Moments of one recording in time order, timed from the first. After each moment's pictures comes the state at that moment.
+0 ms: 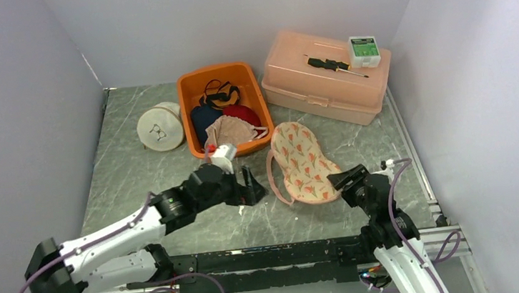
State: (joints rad) left arm -0.91 0.94 0.64 -0.15 0.01 -0.78; right arm 0.24 0.18 0.20 -0.52 0.05 1.12
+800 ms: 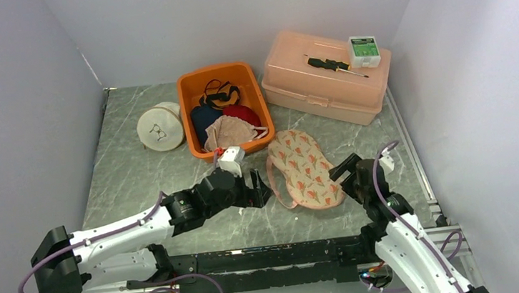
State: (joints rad) left arm -1.08 1.07 0.67 -0.09 -0.21 -0.77; right arm 0.24 0.52 0.31 -0.48 0.21 0.97
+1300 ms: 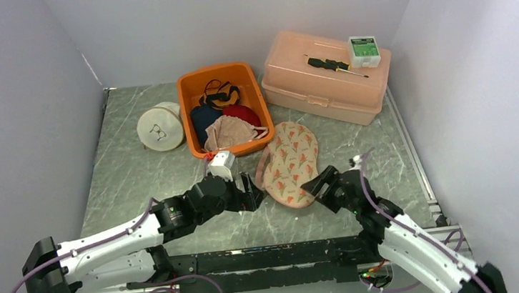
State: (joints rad) left arm -1.09 0.96 0.61 -0.13 -0.25 -0.80; right arm 0.47 0.48 0.17 -0.30 -0.01 1.16
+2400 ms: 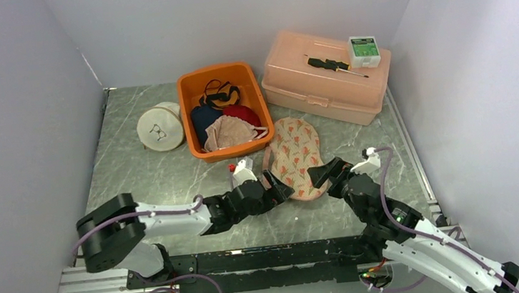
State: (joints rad) left arm -1.17 1.43 0.62 0.27 -0.31 -1.29; right arm 0.82 0.37 0.36 -0.40 0.52 0.97
